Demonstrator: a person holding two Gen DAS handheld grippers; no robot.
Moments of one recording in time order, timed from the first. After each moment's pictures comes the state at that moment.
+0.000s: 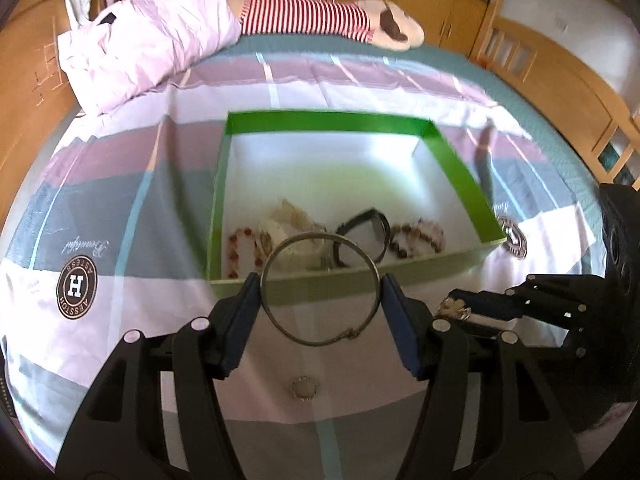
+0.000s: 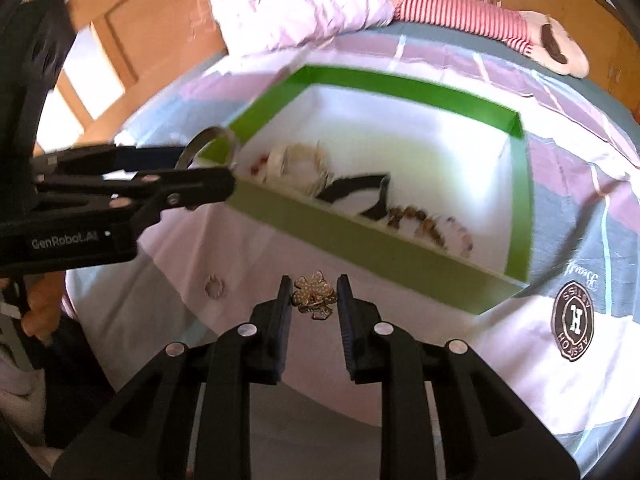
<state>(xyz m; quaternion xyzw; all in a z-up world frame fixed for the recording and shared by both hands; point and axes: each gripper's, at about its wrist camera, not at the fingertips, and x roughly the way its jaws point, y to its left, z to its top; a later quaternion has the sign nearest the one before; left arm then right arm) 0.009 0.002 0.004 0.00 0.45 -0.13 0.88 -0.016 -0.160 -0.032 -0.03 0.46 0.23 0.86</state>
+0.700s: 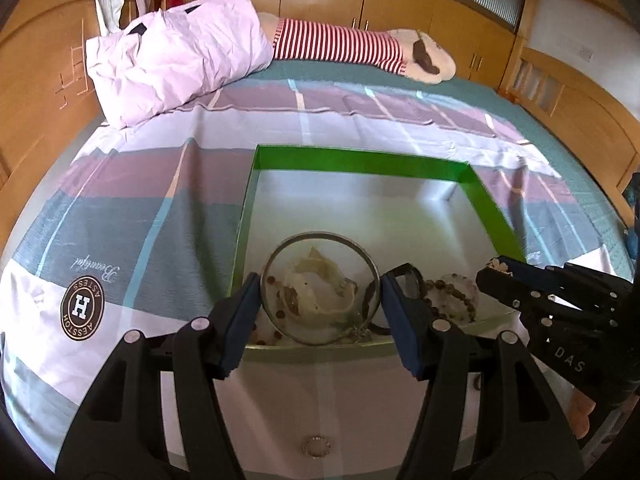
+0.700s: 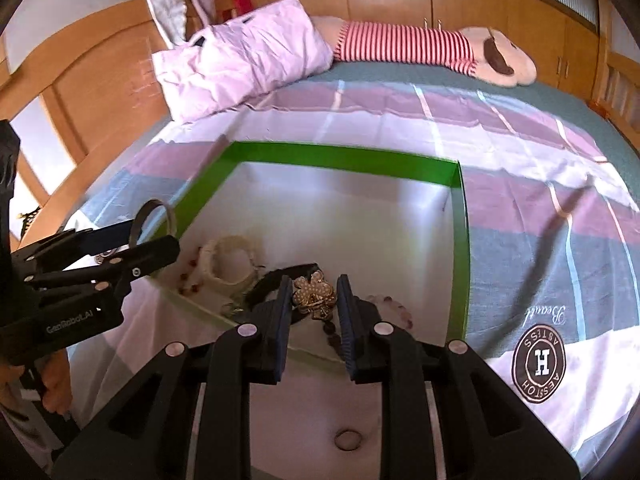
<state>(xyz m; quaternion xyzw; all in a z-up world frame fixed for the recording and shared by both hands) 0.041 0.000 -0.008 -0.02 0.41 -0.07 0.91 0.042 -0.184 -0.021 0.01 0.42 0.15 0.89</state>
